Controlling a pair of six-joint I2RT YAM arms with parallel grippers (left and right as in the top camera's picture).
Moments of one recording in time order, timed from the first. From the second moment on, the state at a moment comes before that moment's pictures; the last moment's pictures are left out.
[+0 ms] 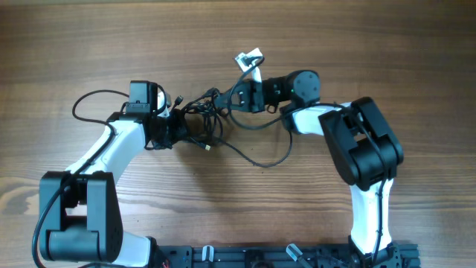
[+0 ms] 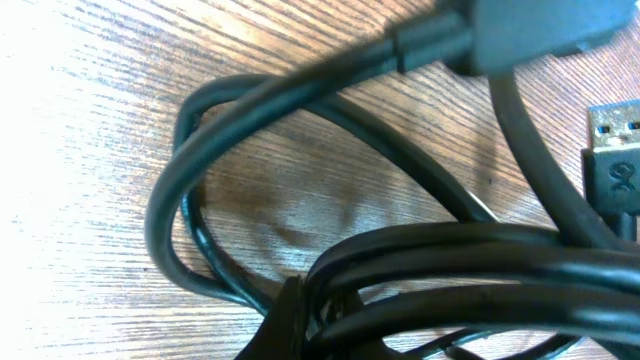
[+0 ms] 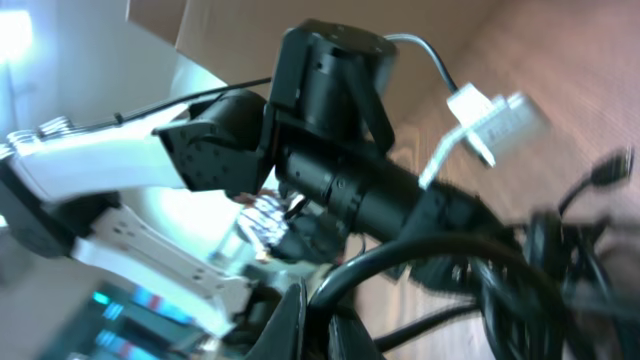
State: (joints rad) left arm -0.04 1.66 0.87 -0.46 0.35 -0.50; right arm 0.39 2.21 1.12 1.58 -1.41 1.49
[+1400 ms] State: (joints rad) left arm 0.11 1.66 0.84 -0.54 0.00 -0.70; right arm -0.37 2.02 1.14 0.24 -1.31 0.78
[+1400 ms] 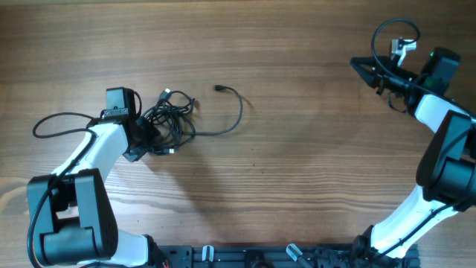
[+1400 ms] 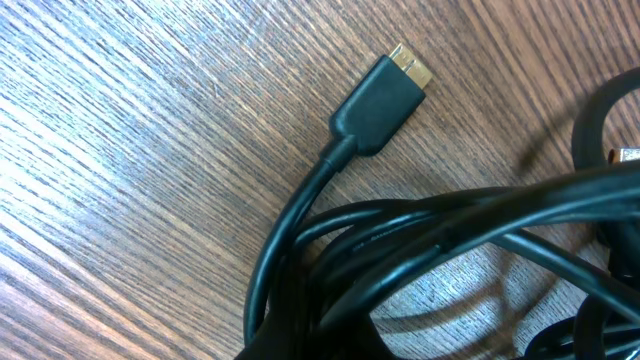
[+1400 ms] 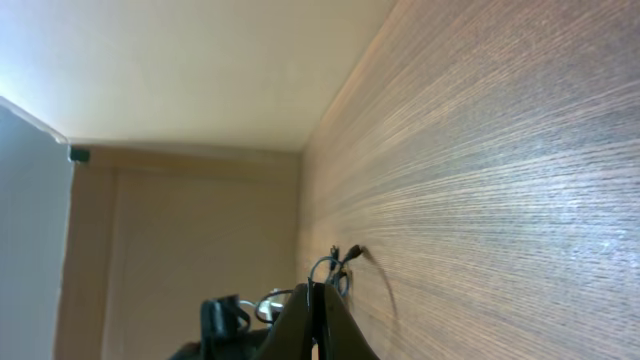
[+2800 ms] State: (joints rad) left arm -0.13 1.49 0.94 -0.53 0.08 -0.35; right arm 0.18 2.02 1.13 -0.27 -1.00 0.23
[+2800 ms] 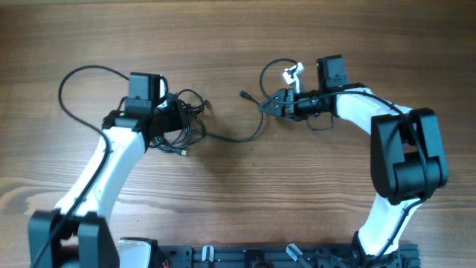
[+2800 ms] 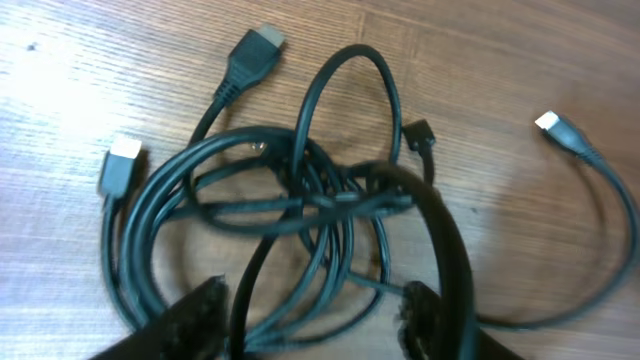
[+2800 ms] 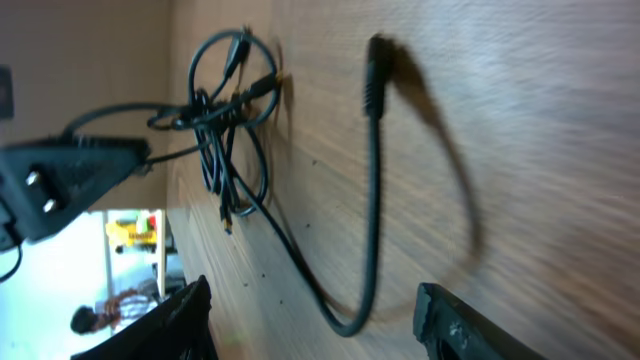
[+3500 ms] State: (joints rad) left arm -0.14 1.19 0.94 -0.55 0.20 -0.40; right arm 0.39 2.02 1.13 -0.15 -1.03 0.23
